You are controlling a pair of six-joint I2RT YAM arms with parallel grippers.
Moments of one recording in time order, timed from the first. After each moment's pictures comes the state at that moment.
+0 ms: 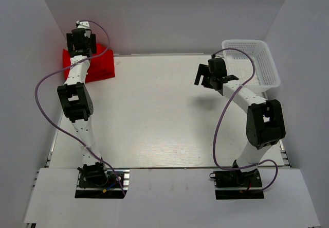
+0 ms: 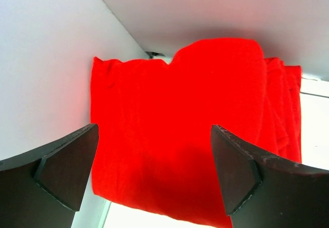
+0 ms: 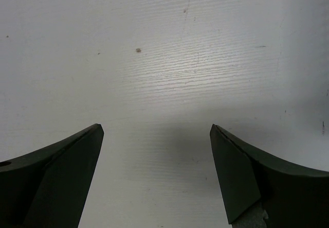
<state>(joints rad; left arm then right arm) 0.15 2.28 2.12 -0.20 -0.30 0.24 0.32 1.73 1.25 -0.25 0.13 0.40</state>
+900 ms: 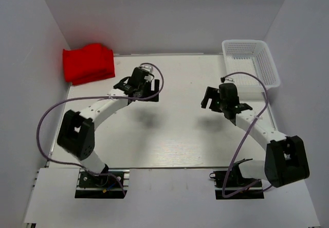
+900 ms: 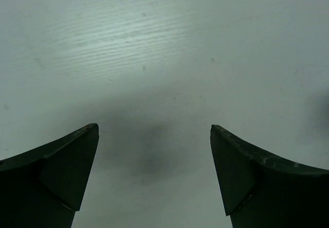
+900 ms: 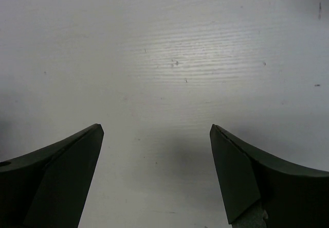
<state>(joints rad) -0.53 1.65 1.23 -0.42 -0.06 -0.32 0.32 1.29 0.77 -0.18 0.06 0.43</state>
